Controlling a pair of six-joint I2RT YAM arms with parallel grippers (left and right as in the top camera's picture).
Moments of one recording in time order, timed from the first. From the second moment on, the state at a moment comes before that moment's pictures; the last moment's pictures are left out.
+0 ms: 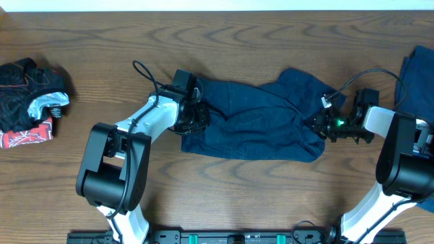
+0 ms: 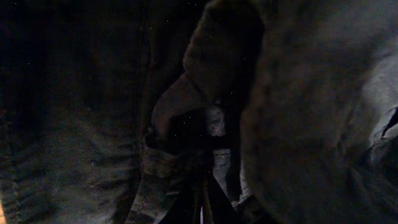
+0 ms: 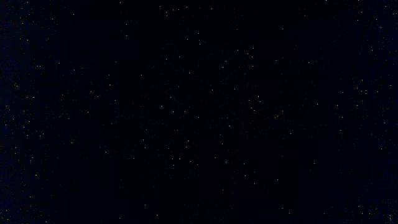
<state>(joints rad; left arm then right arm) -0.31 1.90 1.11 -0.58 0.33 -0.48 -0.26 1.98 0.95 -0.49 -0.88 0.02</state>
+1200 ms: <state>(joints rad) -0.34 1.66 1.10 -0.63 0.27 -0.49 -0.06 1.89 1.46 -1.26 -0.27 0.00</state>
